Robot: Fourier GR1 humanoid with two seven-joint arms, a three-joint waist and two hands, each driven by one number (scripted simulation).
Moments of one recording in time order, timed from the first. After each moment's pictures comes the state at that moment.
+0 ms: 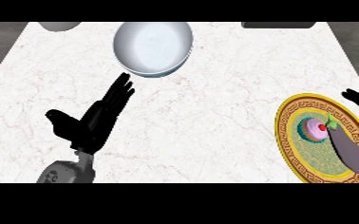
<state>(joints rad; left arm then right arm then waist) -0.12 0.21 -0.25 -1.57 0.33 0.05 0.12 0.15 -1.16 0.12 -1.98 0.11 0.10 0.36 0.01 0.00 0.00</state>
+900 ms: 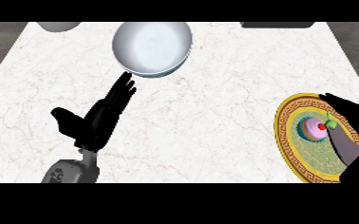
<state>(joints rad) -0.13 0.15 -0.21 -1.55 0.27 0.01 0.13 -0.03 -0.90 0.21 -1.82 0.34 0.38 0.54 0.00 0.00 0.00</state>
